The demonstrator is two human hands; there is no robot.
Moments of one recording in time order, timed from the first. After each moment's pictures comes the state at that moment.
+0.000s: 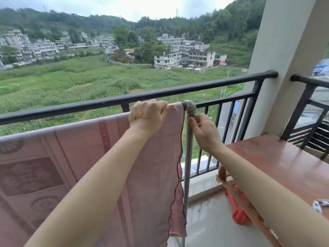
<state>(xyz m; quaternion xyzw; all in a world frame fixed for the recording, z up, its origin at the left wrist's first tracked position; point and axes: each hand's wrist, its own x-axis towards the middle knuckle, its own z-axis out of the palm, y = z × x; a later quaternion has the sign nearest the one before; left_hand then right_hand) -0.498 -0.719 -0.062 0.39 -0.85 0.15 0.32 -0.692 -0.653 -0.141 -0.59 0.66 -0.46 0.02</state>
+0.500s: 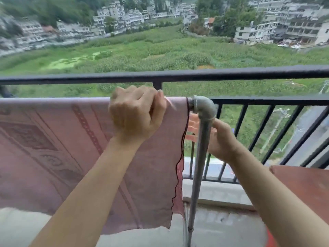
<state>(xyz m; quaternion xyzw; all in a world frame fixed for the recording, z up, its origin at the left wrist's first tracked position) -0.527 -0.728 -0.094 0.44 -0.67 0.38 0.47 -0.739 -0.759 -0.166 -0.54 0.26 -0.43 0.68</state>
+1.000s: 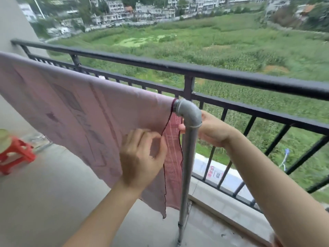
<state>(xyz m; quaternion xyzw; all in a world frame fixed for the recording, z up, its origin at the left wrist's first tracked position) -0.603 -0.660 -0.184 0.62 -0.54 0.35 0.45 -0.744 -0.816 -0.137 -0.74 0.12 -0.15 0.65</state>
